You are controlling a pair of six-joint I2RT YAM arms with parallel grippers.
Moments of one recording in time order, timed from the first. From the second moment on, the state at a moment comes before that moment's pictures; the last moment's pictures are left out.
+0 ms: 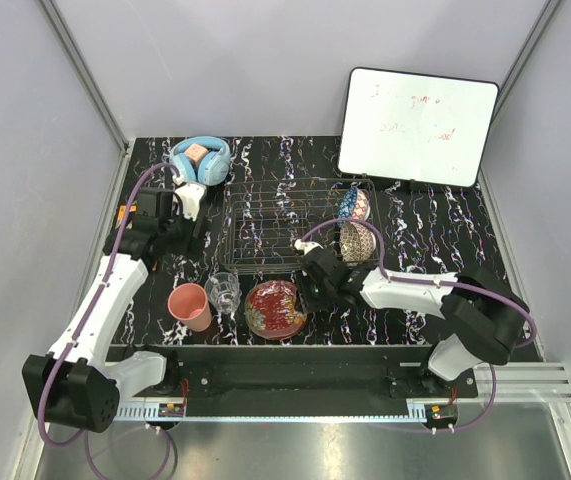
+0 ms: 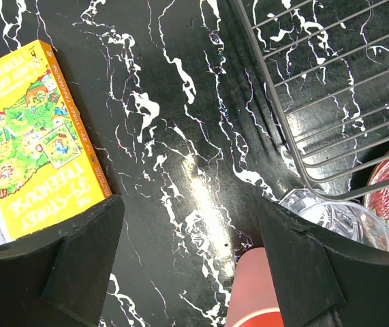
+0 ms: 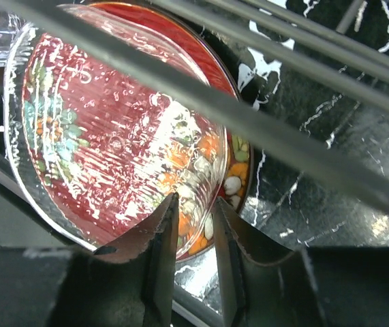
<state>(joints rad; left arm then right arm) -0.17 1.10 0.99 -0.71 0.04 0.23 0.94 1.55 0.78 -0.15 -0.06 0.59</state>
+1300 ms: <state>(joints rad) -0.17 1.07 0.97 -0.71 0.04 0.22 0.94 1.30 1.12 -0.41 0.33 0.22</state>
